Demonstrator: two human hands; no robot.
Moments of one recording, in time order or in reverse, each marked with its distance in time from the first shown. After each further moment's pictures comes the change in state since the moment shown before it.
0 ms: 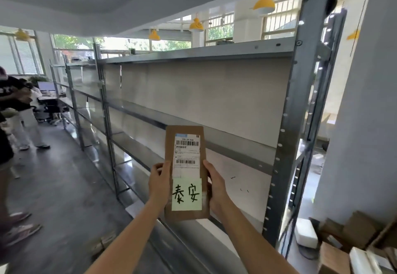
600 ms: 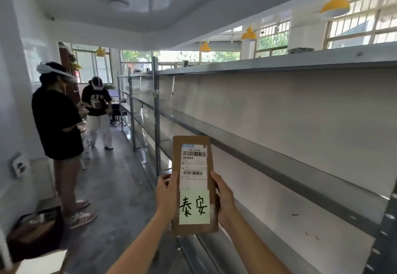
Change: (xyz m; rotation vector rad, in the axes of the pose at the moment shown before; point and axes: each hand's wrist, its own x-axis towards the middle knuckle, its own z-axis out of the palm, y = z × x) left_hand 0.109 -0.013 -0.095 -0.057 0.232 0.007; right_hand 0.082 0.043 0.135 -0.048 -0.243 0.053
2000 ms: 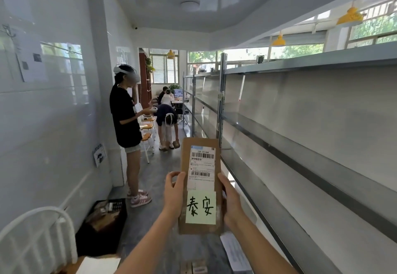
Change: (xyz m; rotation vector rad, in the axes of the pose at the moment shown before) left_hand 0.289 -0.021 -0.117 0.082 0.263 0.058; right_hand 0.247 0.065 0.233 0.051 -0.320 0.184
